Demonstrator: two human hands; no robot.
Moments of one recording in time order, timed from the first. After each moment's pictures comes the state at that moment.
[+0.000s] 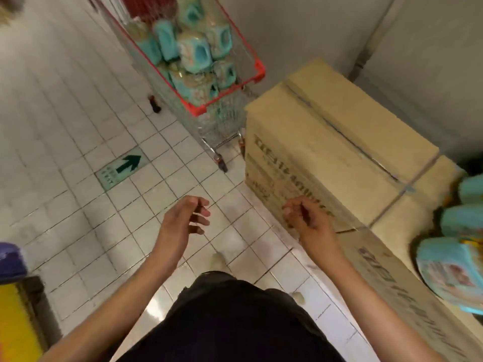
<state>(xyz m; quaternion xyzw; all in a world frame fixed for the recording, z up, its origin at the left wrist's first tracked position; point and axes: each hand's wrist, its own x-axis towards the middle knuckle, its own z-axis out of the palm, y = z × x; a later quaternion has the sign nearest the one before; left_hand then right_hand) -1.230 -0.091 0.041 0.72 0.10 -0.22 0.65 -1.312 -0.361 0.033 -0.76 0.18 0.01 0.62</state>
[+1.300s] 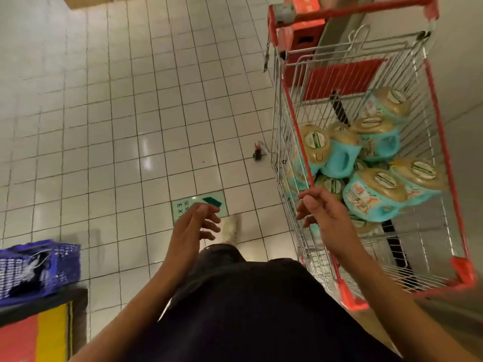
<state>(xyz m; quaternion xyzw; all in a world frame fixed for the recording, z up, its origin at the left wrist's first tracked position) -0.577 0.279 0.018 0.70 0.27 -0.07 0.66 -0.497 0.000 0.023 -0.75 0.06 0.19 0.63</state>
